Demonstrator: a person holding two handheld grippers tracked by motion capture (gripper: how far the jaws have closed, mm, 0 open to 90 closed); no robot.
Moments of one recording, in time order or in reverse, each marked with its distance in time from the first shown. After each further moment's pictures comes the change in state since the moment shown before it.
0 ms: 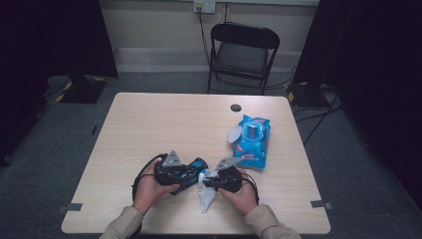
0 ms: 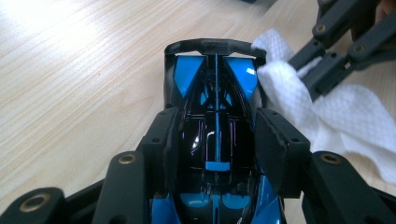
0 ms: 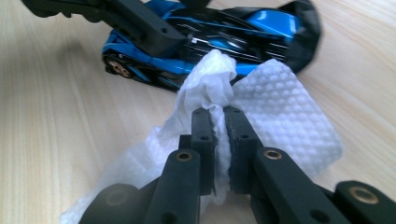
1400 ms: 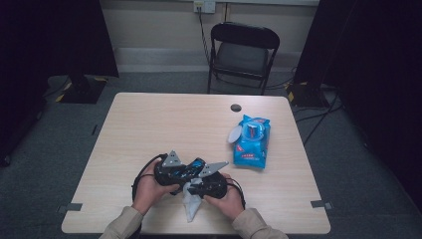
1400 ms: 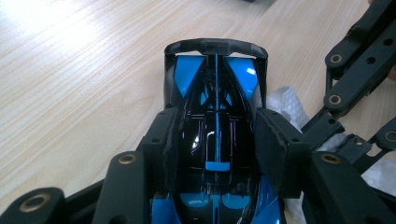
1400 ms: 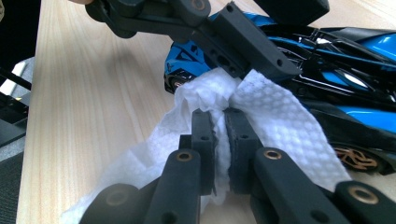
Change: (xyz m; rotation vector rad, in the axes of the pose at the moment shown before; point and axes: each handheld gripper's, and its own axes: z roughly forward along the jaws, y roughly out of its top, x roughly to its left) left arm 0.000 0.000 0.000 -0.002 0.001 0.003; right arm 0.033 0.012 0.028 0.003 0.096 -0.042
